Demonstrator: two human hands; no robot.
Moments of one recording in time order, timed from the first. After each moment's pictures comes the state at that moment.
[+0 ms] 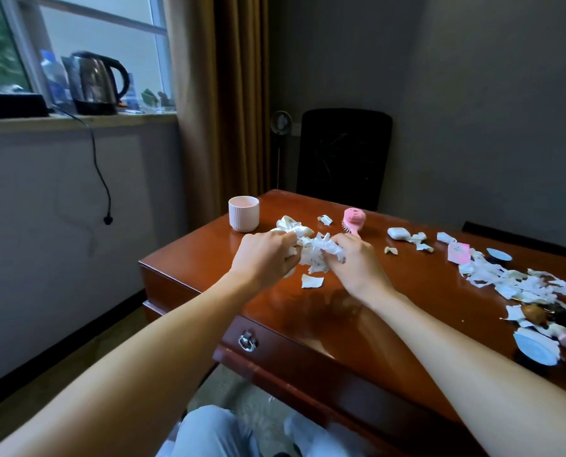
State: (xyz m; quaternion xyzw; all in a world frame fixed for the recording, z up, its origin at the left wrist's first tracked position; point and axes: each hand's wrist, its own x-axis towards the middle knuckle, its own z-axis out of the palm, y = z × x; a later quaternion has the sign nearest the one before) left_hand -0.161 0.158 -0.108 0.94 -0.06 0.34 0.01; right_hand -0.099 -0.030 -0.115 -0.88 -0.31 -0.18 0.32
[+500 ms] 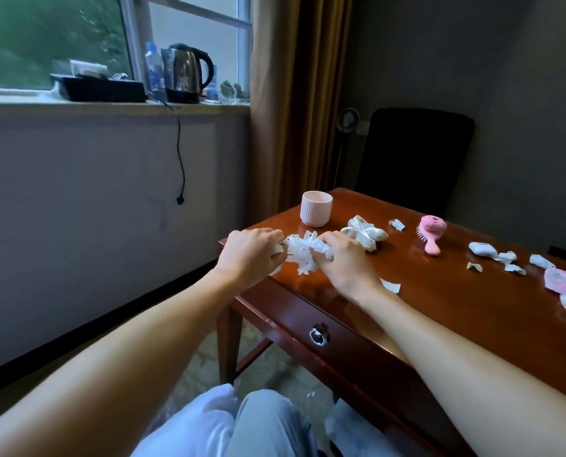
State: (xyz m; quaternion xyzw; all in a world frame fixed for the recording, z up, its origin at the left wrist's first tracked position) left_hand -0.251 0.280 -0.119 0.95 0.07 0.31 -0.03; right_hand -0.148 0.108 -0.121 -0.85 -0.41 -0.13 0.30
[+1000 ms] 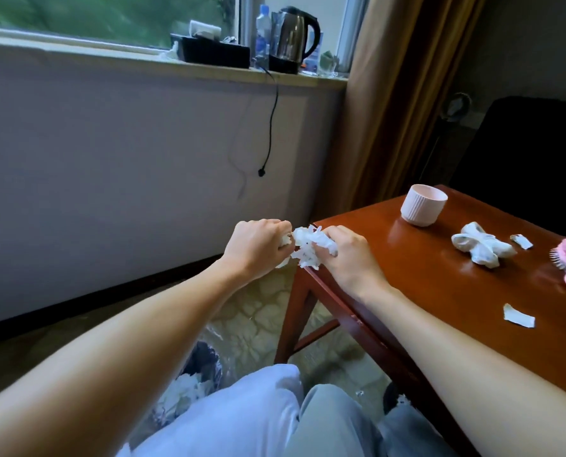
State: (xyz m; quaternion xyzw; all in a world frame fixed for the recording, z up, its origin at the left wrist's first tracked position) left_hand -0.348 0.396 -0.162 0.94 0.21 0.29 0.00; right_hand -0.219 0.253 -0.155 -0.79 -0.52 -0.07 0.30
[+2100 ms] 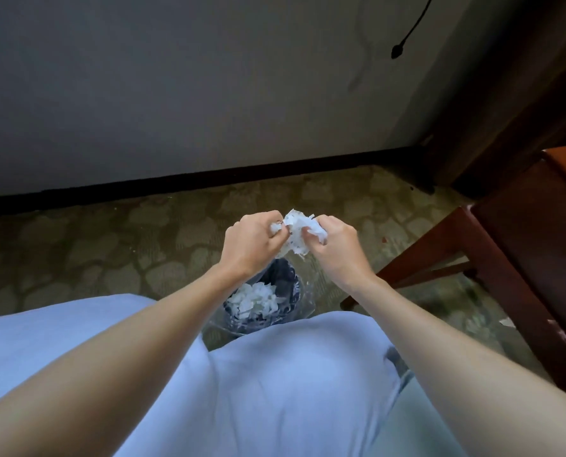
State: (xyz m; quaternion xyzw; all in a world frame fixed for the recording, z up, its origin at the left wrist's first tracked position) left_hand -0.479 0.502 -0.375 0.82 0.48 0.21 0.24; right_hand -0.327 0.423 -0.358 -0.75 -0.55 0.20 0.30
